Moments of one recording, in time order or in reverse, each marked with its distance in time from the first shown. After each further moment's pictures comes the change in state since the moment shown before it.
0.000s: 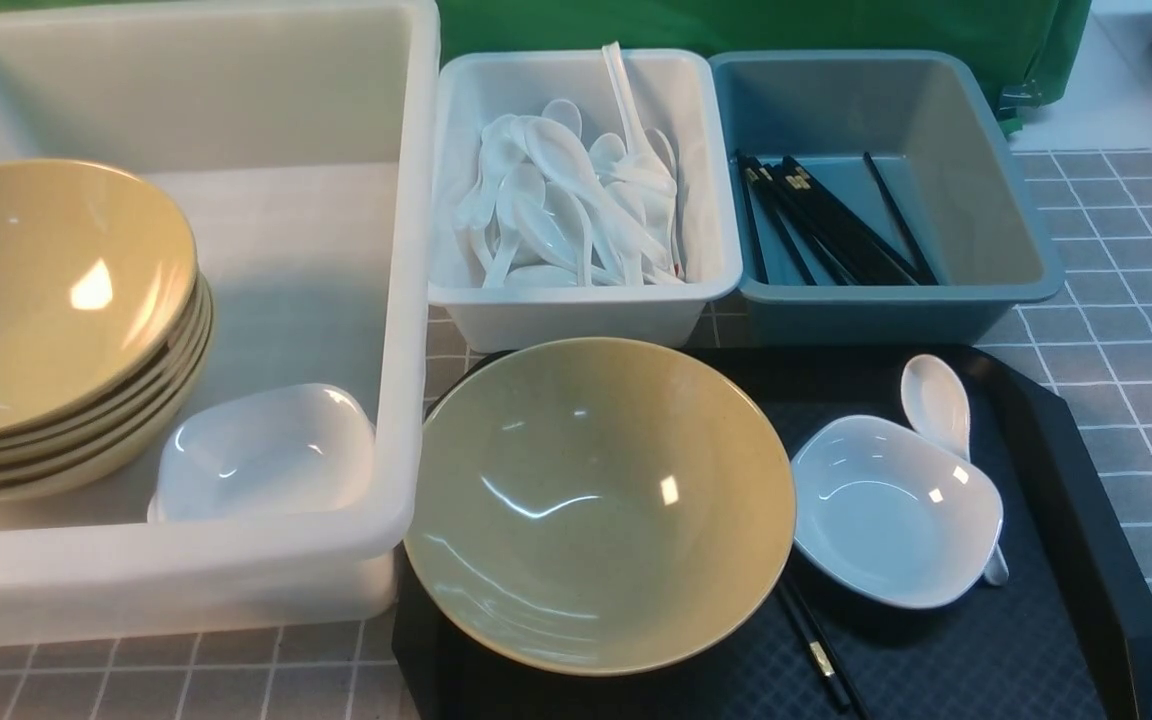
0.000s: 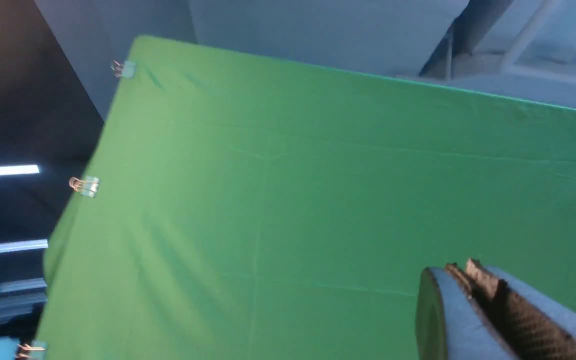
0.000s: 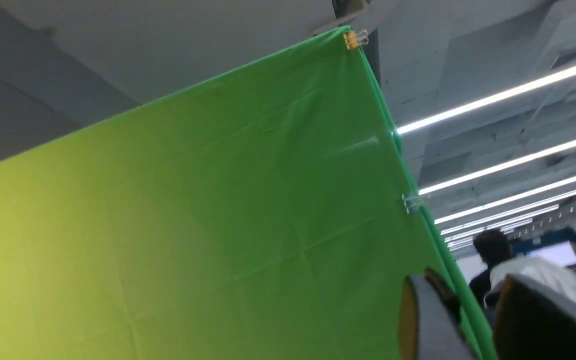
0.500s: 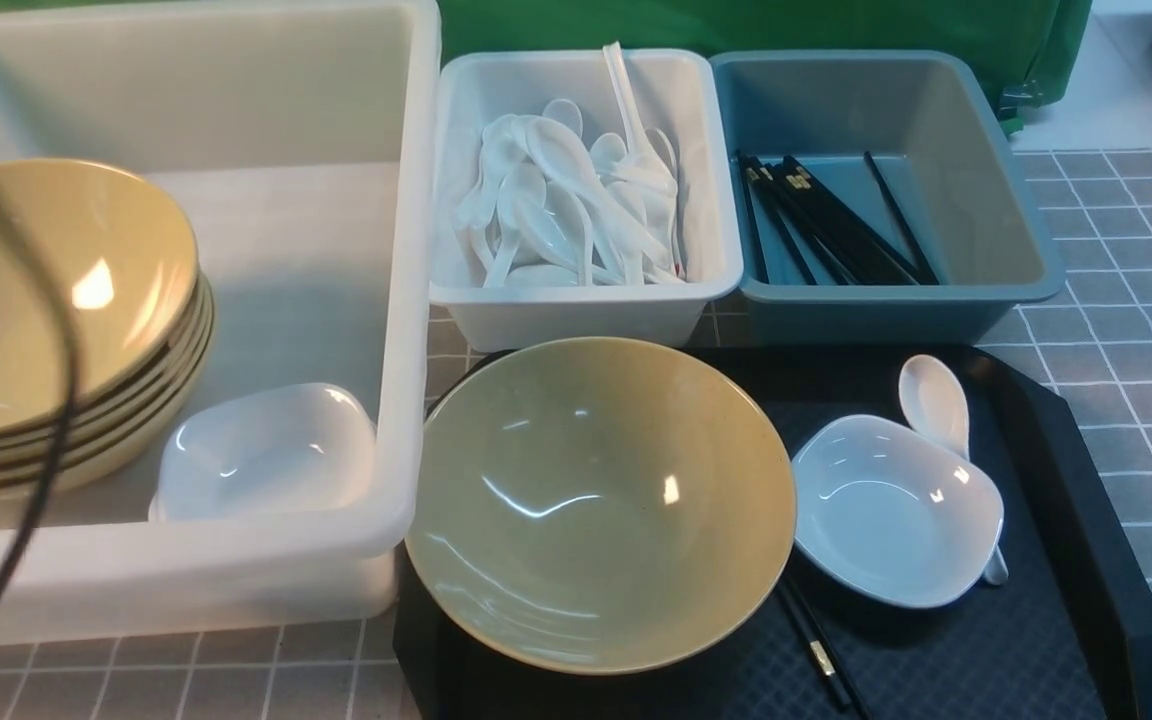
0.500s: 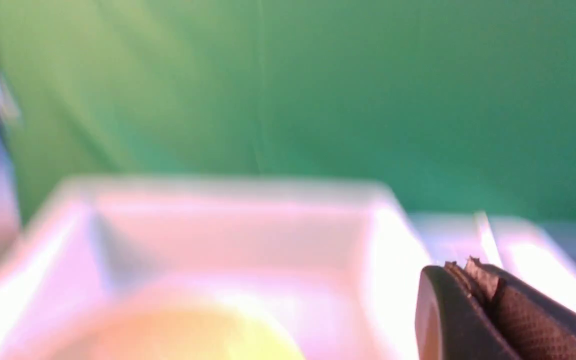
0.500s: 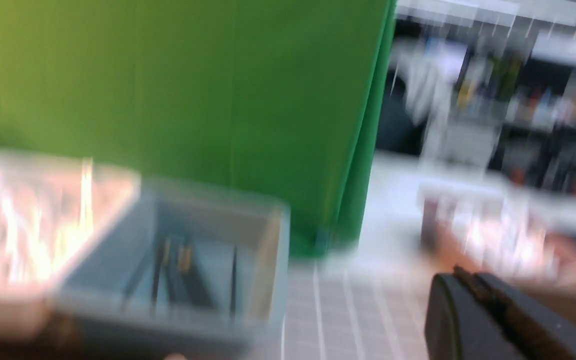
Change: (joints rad) right arm 0.009 0.311 -0.451 -0.009 0.855 -0.546; left arm -0.101 0.804 -0.696 0.062 0.772 0.007
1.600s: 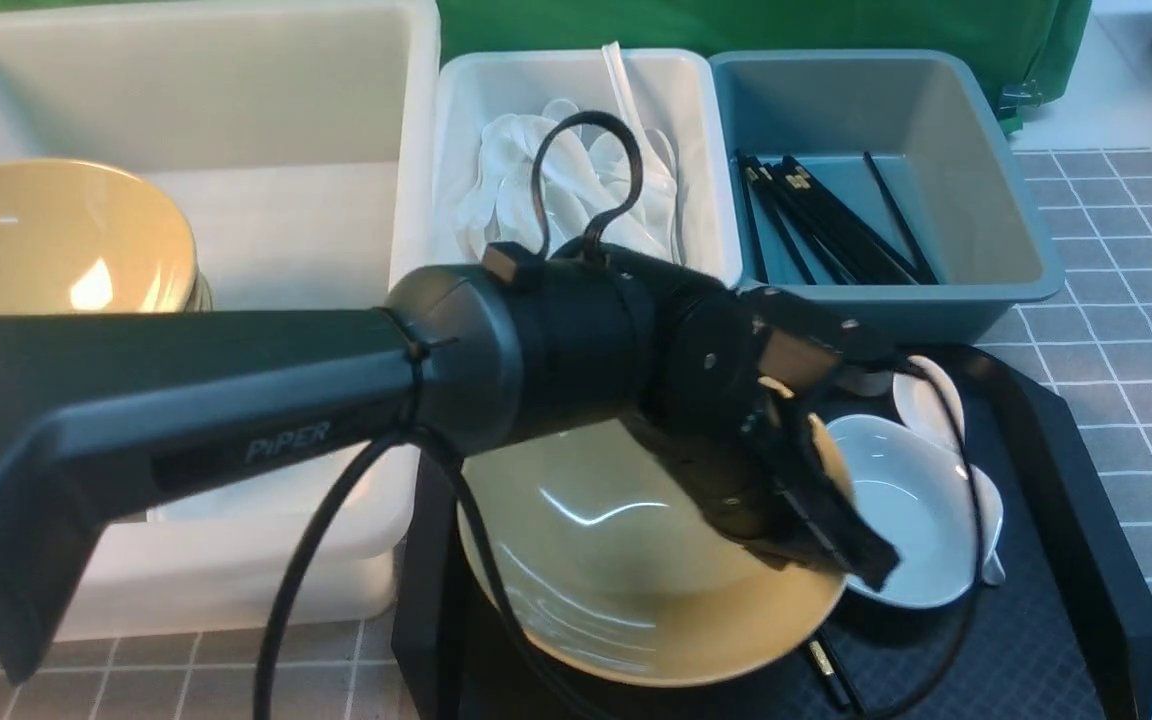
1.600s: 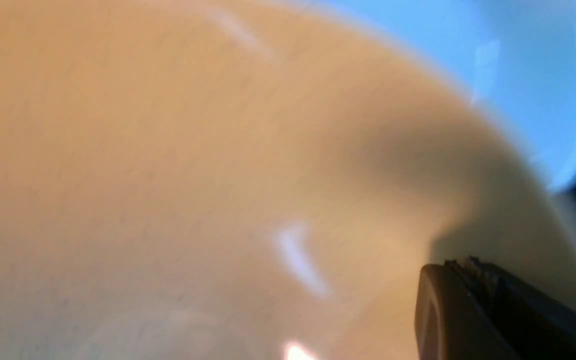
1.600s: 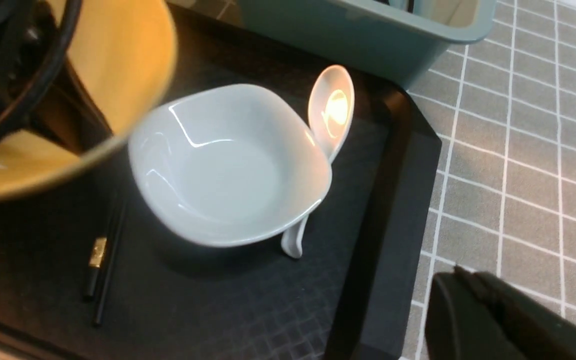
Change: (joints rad) right arm 0.199 0.126 0.067 0.031 0.271 -0.019; left arm -0.770 1.065 -0.543 -0.313 0.353 0.253
